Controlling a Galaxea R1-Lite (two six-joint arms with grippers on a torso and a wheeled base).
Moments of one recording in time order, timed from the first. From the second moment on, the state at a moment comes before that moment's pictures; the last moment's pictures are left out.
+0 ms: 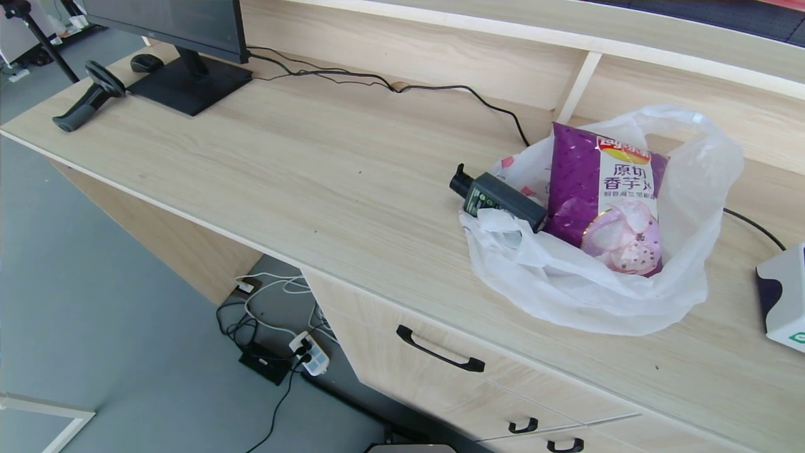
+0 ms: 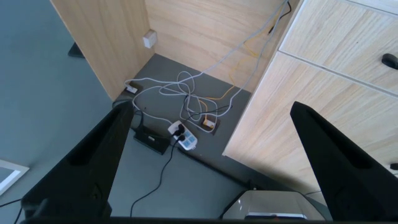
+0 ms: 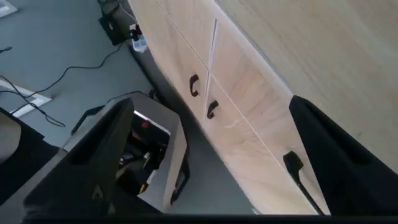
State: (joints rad) left arm 0.00 0.00 0.00 -0.02 0.00 0.02; right arm 0.52 0.19 -0.13 0.22 -0.08 -0.20
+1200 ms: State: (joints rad) left arm 0.00 0.00 0.00 -0.02 0.00 0.02; right arm 0.14 0.11 -0.14 0.04 -0.22 0.01
